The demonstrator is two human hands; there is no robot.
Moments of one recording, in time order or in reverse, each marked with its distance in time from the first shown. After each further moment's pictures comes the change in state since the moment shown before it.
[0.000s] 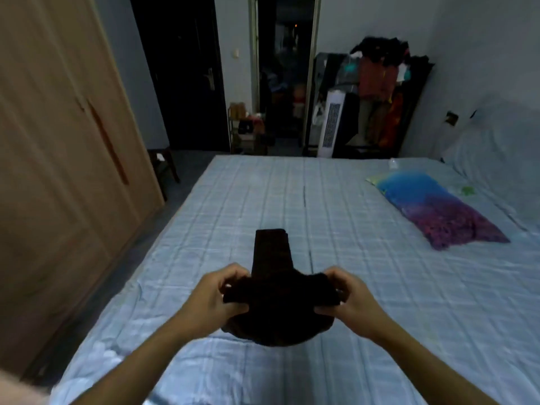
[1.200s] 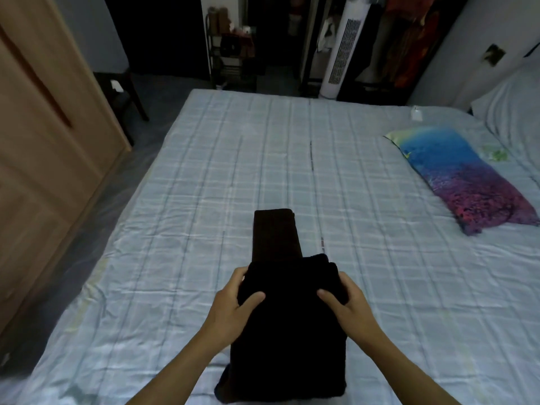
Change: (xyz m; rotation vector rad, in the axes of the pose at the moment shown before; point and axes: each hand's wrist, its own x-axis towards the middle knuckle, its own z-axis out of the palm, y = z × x) left_hand 0.165 -0.201 0.016 -0.343 0.025 -0.435; right_hand 0.187 0.140 0.053 0.092 0.222 0.443
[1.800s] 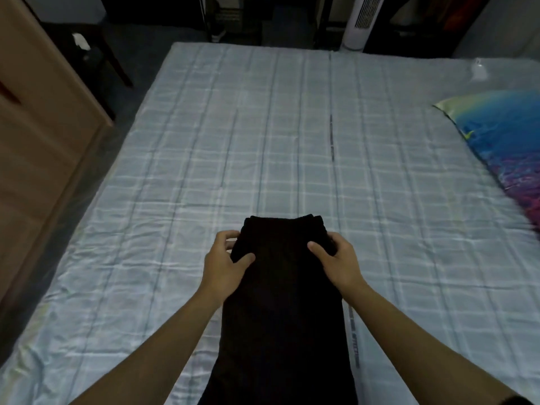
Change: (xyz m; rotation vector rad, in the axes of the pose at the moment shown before) left_hand 0.305 -0.070 -0.015 0.037 0.256 -0.229; right_hand 0.321 0.055 0.021 -0.025 0.107 0.165
